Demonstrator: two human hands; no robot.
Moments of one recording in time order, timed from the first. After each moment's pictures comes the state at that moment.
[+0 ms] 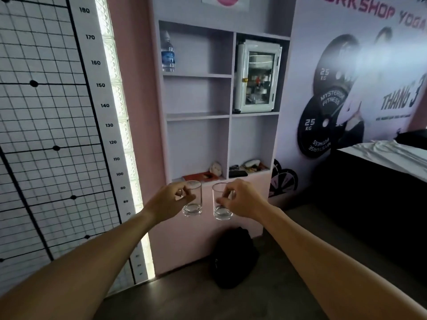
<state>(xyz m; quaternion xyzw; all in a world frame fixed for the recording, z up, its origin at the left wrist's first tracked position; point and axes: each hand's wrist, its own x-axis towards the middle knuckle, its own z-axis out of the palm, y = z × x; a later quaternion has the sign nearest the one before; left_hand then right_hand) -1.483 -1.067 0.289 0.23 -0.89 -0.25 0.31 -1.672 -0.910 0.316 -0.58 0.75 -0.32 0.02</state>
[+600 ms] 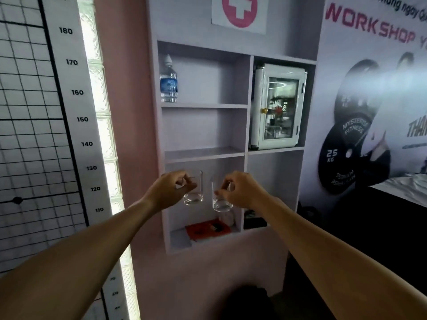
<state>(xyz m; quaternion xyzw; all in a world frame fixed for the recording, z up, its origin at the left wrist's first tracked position) -1.622 -1.327 0.394 0.22 -0.89 -0.17 0.36 -1.817 -1.178 0.406 -0.61 0.72 -0.33 -0.03</state>
